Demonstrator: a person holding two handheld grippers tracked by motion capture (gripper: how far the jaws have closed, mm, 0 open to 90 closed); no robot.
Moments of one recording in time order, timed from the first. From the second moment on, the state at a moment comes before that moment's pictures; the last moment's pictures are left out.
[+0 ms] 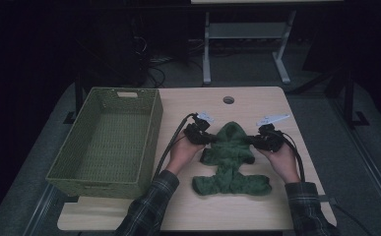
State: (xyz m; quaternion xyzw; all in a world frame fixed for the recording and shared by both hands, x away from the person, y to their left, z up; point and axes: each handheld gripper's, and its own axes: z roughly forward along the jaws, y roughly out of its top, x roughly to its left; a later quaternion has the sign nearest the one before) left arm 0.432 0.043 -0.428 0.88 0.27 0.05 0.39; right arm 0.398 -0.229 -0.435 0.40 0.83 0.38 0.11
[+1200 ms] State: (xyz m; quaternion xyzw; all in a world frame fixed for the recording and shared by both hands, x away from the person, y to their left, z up) left arm 0.455 0.067 -0.449 0.85 0.33 0.09 0.39; right arm 0.416 -0.240 -0.449 0.43 0.82 0.36 0.14
